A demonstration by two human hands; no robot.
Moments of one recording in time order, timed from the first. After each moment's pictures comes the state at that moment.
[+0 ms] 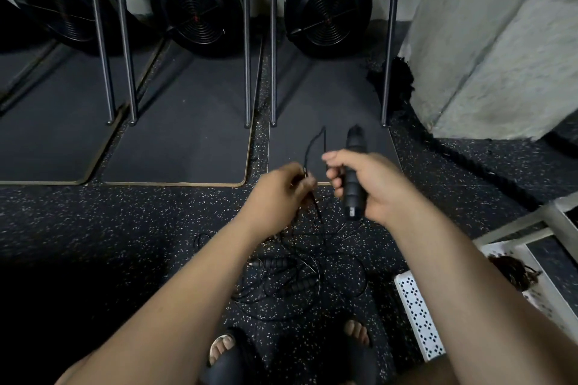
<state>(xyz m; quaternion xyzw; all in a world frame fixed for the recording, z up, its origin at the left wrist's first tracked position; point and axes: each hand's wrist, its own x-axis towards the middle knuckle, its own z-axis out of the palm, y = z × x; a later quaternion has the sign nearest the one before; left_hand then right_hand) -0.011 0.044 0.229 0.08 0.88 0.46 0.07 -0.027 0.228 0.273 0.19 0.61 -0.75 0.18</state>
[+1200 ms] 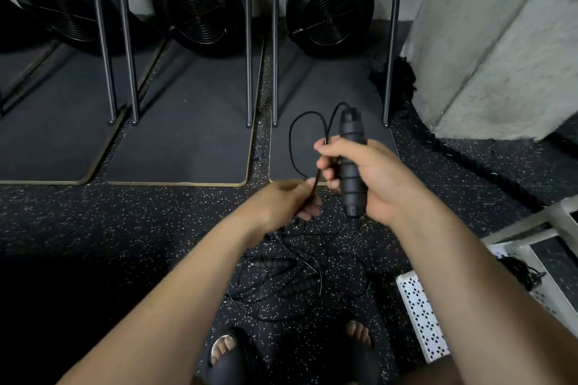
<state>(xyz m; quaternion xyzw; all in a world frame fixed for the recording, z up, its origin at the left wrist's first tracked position) -0.002 0.041 0.243 -0.02 0.78 0.57 0.26 -0.014 0.214 0.308 0.08 0.59 -0.78 0.20</state>
